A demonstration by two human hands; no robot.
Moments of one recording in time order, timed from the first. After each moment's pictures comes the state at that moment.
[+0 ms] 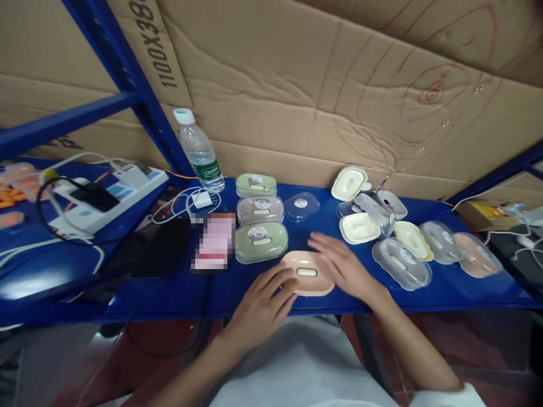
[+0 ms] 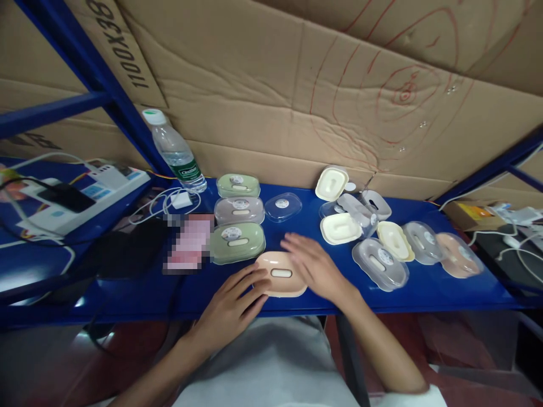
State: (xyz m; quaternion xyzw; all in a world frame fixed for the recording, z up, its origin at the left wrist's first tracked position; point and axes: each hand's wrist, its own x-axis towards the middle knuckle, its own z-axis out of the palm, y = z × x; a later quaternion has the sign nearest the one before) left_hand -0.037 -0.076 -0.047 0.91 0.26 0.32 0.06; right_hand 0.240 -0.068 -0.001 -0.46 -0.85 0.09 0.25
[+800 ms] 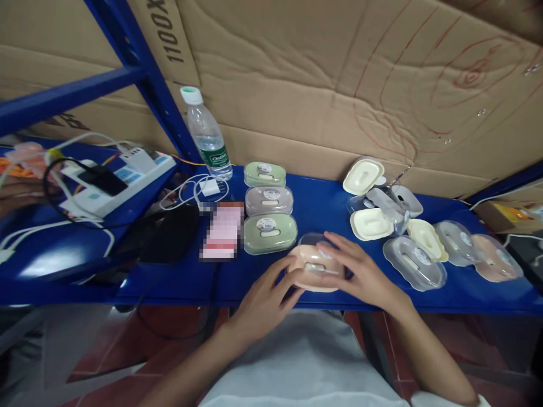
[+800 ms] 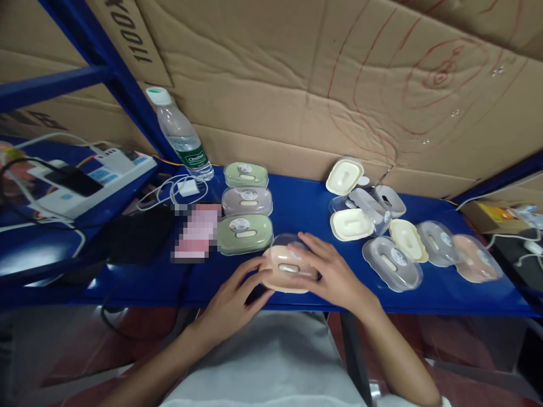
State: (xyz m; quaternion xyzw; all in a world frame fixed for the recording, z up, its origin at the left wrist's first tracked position) left_hand -0.038 -0.080 -0.048 0.86 0.32 0.37 0.14; right_hand 0.245 -0.086 0.012 -0.48 -0.85 0.10 0.19
